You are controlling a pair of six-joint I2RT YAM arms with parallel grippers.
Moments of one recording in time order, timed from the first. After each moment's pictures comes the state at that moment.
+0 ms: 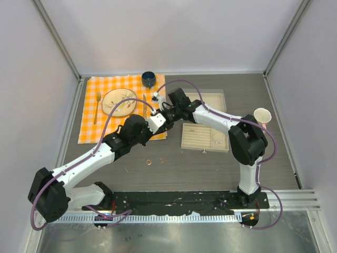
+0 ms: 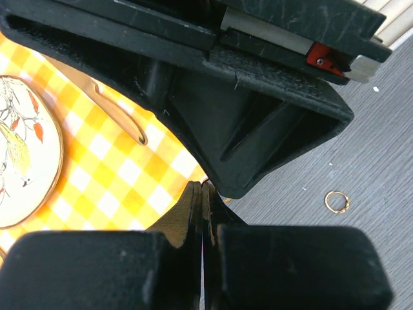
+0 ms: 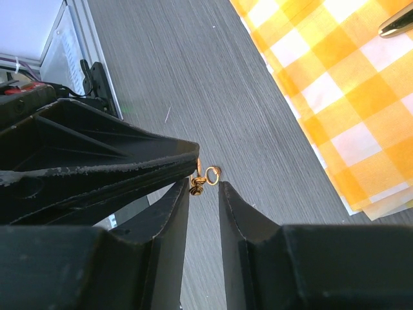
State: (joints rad) left arm -0.69 1.16 0.78 -0.24 -0.06 0.31; right arm 0.69 1.93 1.46 -0.33 -0.76 0.20
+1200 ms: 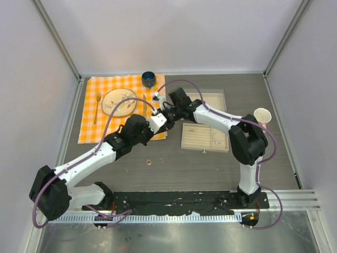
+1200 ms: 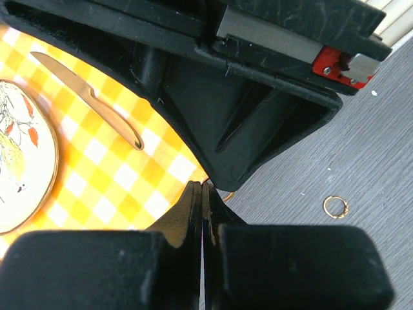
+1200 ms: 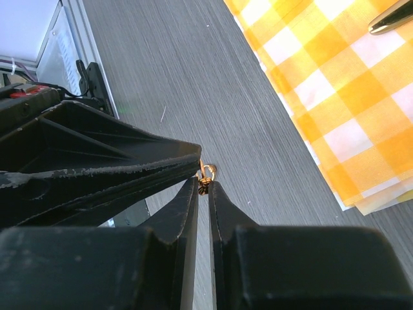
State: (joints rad) left arm -0.69 1.18 0.78 -0.22 -0.05 0.31; right arm 0.68 1.93 1.47 -0.34 -0.76 0.20
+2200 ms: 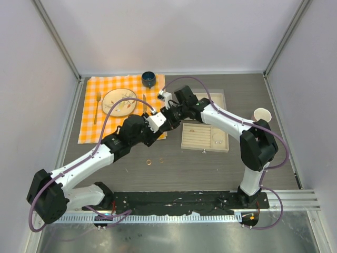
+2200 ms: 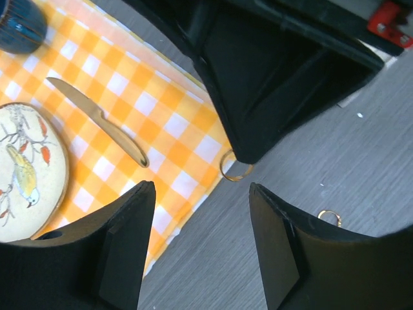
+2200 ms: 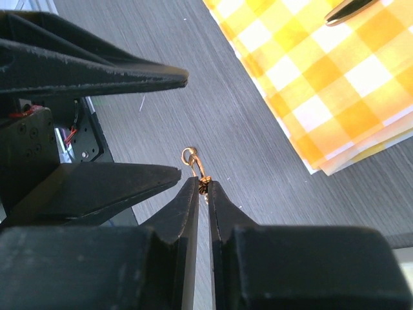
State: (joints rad) left arm -0.70 1.14 0.77 -0.16 -0.05 0.31; right arm 0.66 1.81 1.42 -0.42 -0.66 0.10
